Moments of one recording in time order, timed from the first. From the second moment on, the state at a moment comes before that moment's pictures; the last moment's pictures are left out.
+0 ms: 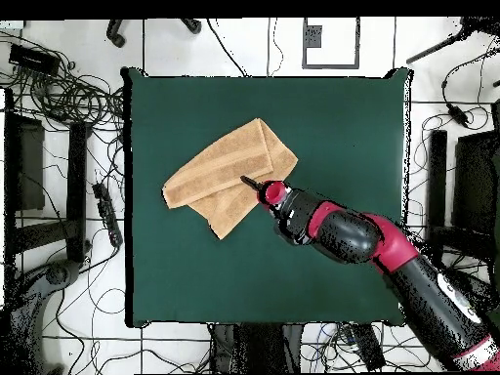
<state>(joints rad) -1.23 -0.14 1.14 1.92 -0.50 0.42 2.12</state>
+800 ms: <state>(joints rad) -1.21 -0.06 1.12 1.86 -0.67 0.42 2.12</state>
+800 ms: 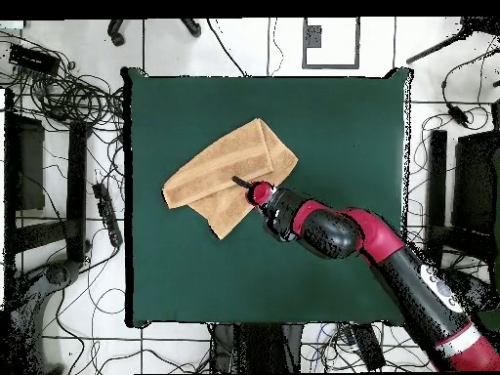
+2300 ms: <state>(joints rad) -1.15 -0.16 1.02 1.85 -0.78 0.57 2.12</state>
